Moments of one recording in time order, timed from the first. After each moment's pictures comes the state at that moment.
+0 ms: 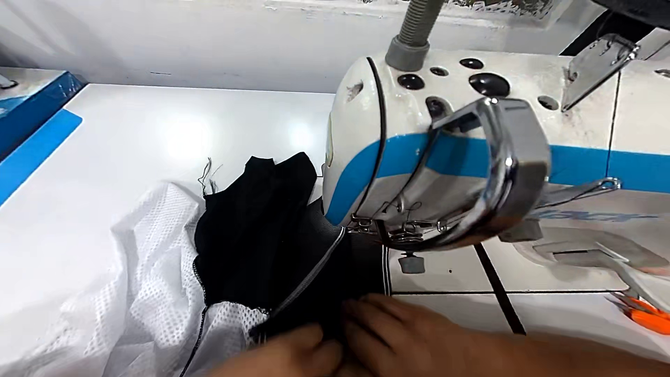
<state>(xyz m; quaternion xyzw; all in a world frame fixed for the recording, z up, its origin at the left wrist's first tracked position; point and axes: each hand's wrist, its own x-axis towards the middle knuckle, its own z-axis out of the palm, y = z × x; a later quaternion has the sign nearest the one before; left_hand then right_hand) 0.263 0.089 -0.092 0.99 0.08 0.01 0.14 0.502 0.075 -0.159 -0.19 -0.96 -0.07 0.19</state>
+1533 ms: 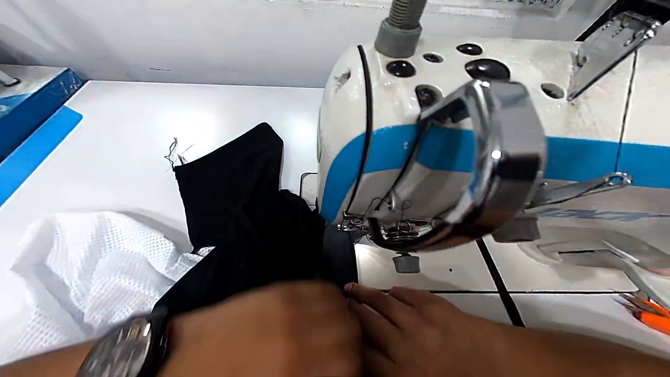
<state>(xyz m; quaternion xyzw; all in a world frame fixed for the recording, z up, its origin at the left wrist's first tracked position) 0.260 0.122 -0.108 0.98 0.04 0.12 0.17 0.516 0.082 -0.154 -0.19 -0.96 -0.10 0.18</state>
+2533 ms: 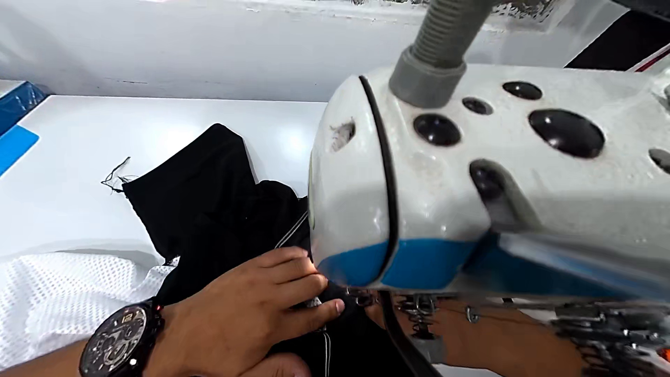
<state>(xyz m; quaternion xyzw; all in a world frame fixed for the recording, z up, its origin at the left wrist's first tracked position) 0.246 0.202 -0.156 0.98 0.05 0.16 0.05 0.549 0.135 -0.152 -0.28 -0.94 0.06 0.16</state>
